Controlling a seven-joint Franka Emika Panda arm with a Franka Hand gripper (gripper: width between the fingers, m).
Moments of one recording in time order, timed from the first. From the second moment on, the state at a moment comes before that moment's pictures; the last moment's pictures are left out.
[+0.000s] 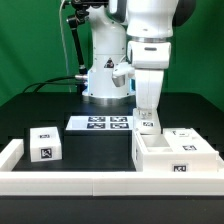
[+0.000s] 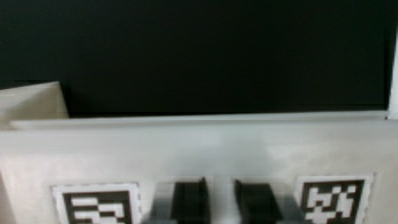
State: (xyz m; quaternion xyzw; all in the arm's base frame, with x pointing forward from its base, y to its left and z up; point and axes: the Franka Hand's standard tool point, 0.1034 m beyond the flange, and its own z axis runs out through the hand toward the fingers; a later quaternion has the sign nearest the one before) arm 0.458 0.049 0.064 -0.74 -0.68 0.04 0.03
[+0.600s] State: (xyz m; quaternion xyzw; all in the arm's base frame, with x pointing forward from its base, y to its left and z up) arm 0.458 0.049 0.063 -0.73 -0.68 0.05 0.03
